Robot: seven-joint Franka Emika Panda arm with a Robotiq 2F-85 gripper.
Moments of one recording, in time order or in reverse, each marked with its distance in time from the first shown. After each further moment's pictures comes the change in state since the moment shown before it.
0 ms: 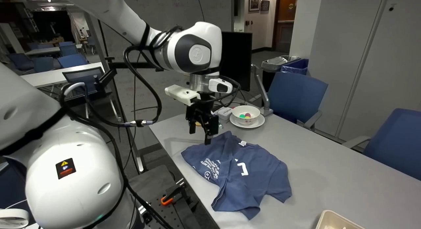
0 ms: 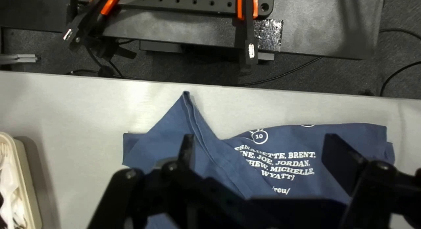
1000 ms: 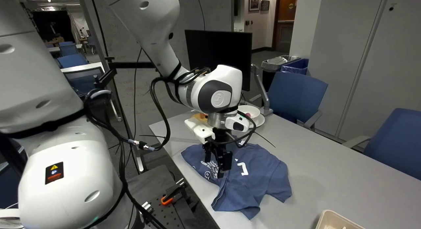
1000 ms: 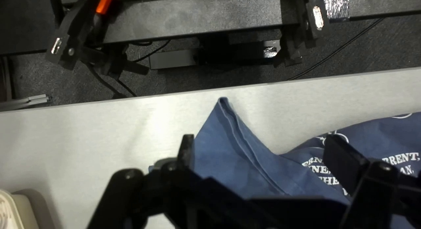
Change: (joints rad) arm -0.116 0.300 -0.049 -0.041 -0.104 0.284 0.094
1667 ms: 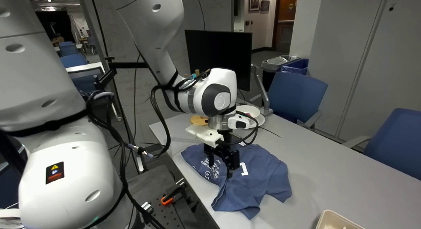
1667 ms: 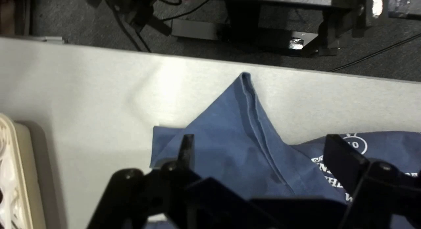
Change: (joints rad) arm 0.005 0.045 0.000 -0.003 -0.191 0.104 -0.063
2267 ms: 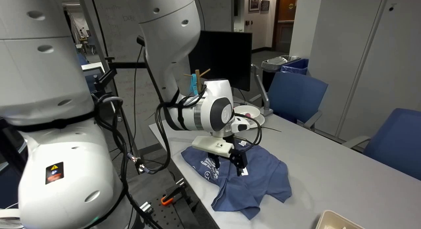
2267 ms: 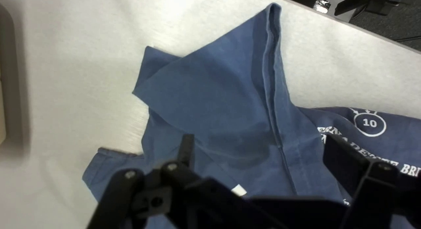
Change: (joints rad) arm -0.005 0.132 -0.040 -0.005 -0.270 0.314 -0.025
